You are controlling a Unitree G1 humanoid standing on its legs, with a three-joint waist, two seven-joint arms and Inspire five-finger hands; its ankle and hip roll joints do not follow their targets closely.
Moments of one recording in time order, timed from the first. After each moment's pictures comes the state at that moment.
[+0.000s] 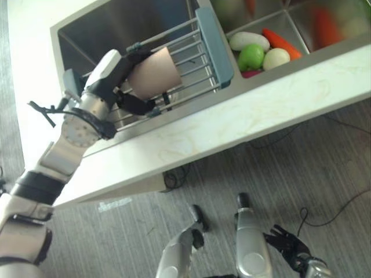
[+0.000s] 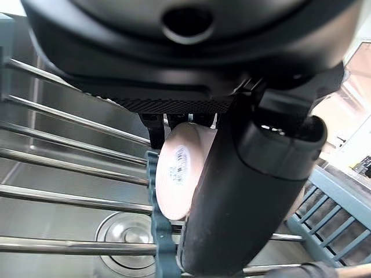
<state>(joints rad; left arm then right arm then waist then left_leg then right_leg) -0.77 1.01 -0.40 0.24 -0.10 -0.04 0.03 0.00 -0.42 0.06 0.98 0.63 -0.02 0.21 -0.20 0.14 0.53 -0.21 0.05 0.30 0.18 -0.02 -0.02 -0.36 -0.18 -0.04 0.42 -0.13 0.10</state>
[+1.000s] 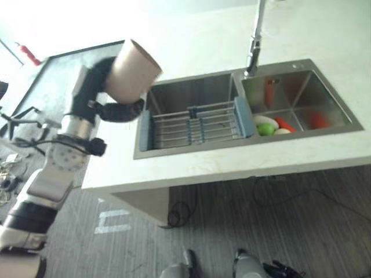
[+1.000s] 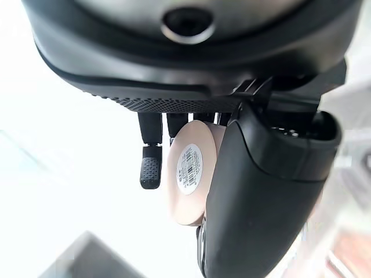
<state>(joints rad) -0.42 1.00 -0.10 0.08 -0.27 -0.10 0.27 0.04 -0.34 0.07 1.23 0.59 0.01 0.19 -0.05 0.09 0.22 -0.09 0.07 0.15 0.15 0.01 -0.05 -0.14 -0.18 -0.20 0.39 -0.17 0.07</state>
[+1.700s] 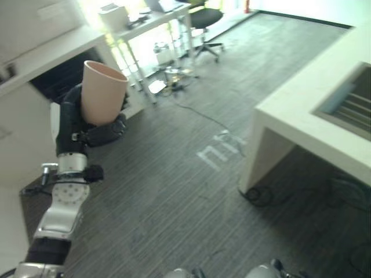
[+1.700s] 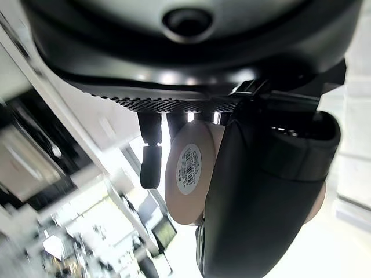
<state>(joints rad) -0.14 0.77 0.08 0.04 -0.27 -0.24 0.34 0.08 -0.39 -0.13 1.26 0.51 -0.06 0.18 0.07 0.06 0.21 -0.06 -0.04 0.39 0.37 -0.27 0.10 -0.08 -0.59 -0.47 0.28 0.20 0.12</state>
